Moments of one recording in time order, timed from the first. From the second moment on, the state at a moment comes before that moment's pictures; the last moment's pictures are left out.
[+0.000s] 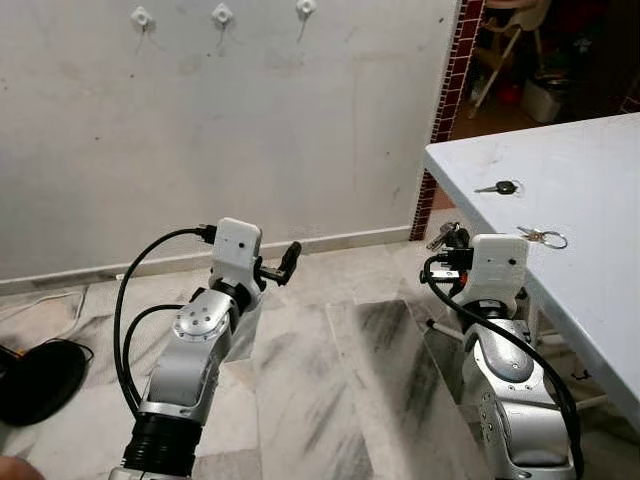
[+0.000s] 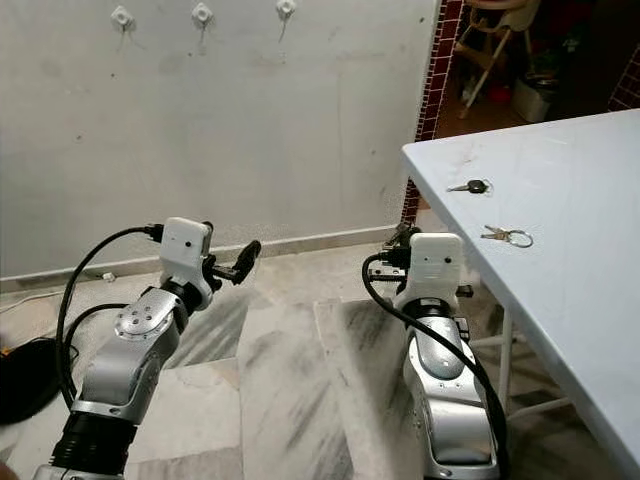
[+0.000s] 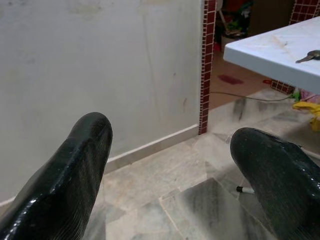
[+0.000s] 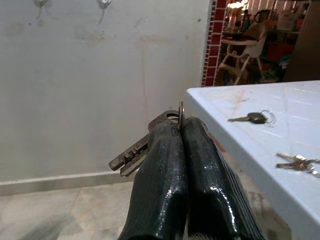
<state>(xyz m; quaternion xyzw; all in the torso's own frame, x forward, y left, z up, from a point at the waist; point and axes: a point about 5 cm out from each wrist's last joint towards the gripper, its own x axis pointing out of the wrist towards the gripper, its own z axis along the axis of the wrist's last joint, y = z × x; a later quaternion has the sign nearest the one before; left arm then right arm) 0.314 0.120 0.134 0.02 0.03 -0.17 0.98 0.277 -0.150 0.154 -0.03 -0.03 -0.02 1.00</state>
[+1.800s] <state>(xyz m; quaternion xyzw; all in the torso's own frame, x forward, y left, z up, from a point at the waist) 0.314 0.131 0.129 0.01 0.04 -0.17 0.98 0.276 -0.133 0.150 -0.04 -0.03 0.02 1.00</state>
